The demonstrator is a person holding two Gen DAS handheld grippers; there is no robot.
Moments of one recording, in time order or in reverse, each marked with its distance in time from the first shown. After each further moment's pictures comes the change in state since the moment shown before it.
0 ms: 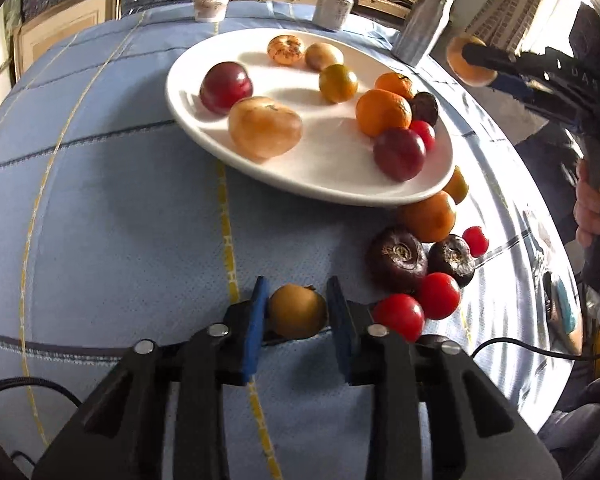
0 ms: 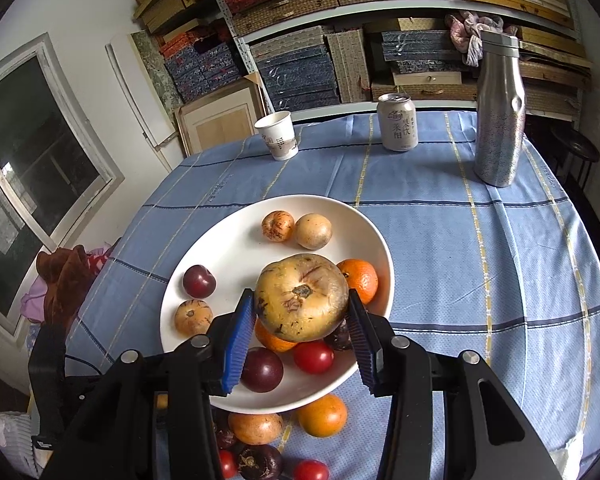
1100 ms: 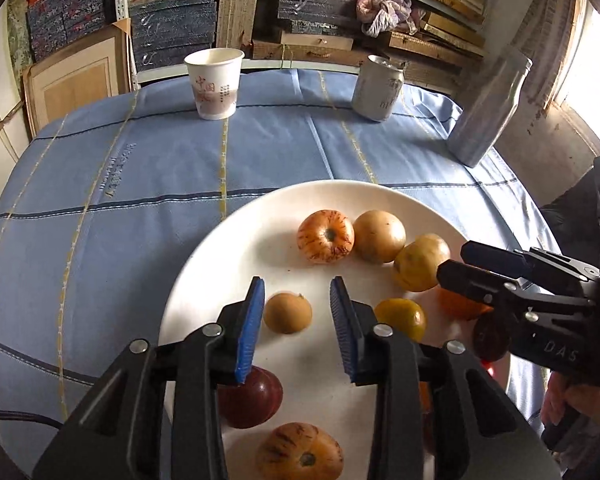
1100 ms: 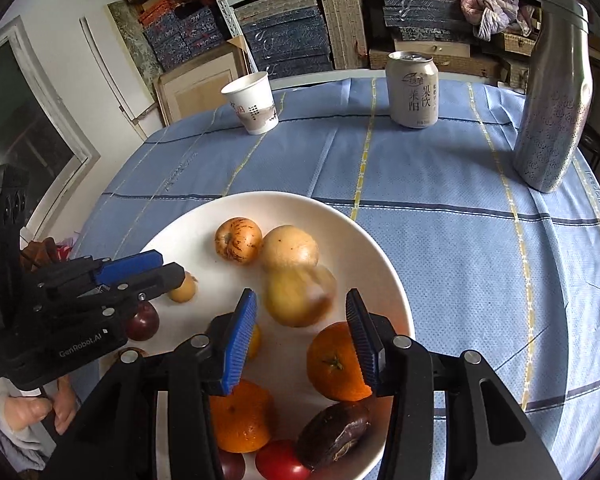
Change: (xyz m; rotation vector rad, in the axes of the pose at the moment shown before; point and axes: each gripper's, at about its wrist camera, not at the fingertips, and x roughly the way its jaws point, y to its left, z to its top) left arm 0.042 0.008 0.180 -0.001 -0.128 0.123; right arm 0.100 -0.010 0.044 -0.008 0.121 -0.036
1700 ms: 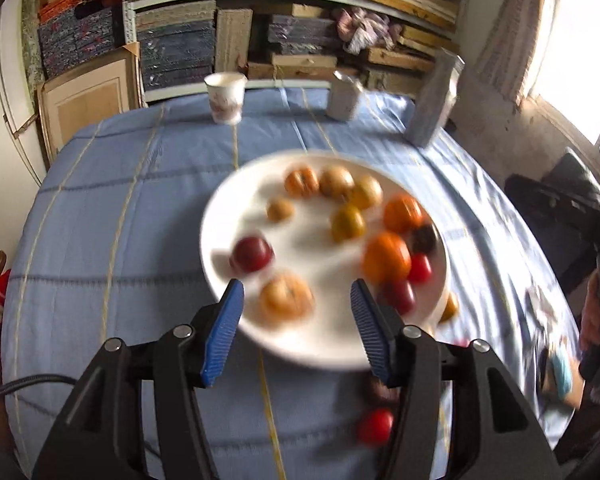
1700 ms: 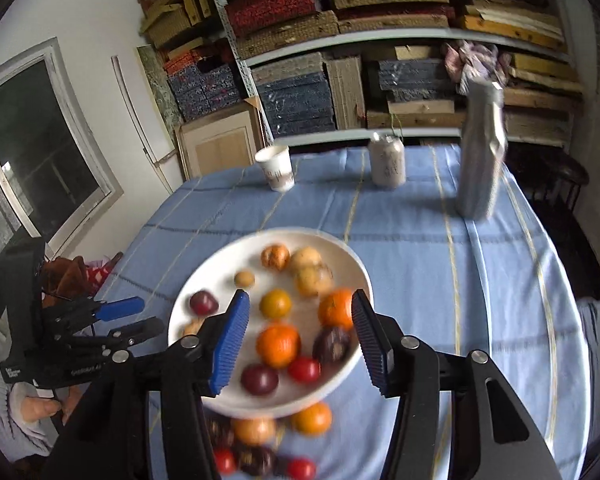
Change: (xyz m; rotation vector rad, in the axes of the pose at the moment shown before) left arm -0.114 -0.016 -0.096 0.061 -0.054 -0.013; right arm -0.143 0.004 -0.065 -0.003 -0.187 0.010
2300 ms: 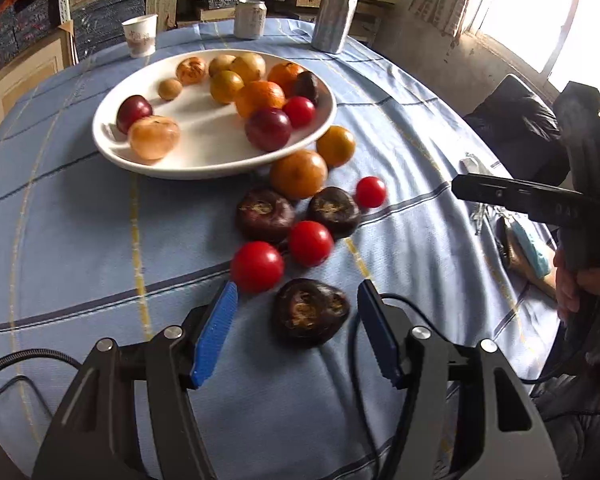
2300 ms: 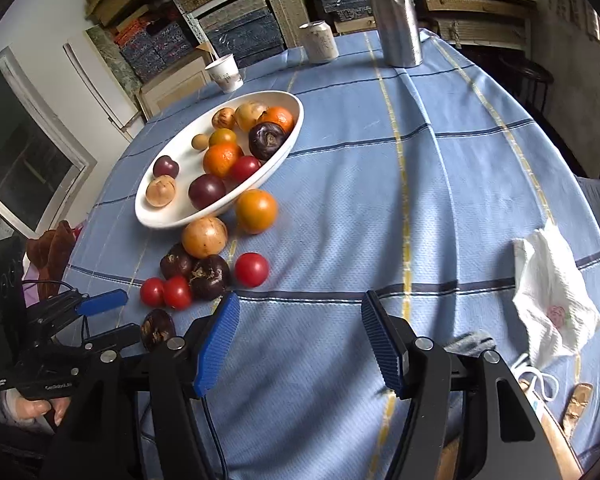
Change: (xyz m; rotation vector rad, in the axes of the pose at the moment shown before) left arm 0.002 -0.068 -0.103 0.118 0.144 -0.173; right arm -0.032 -0.038 -0.130 0.150 0.193 -0.068
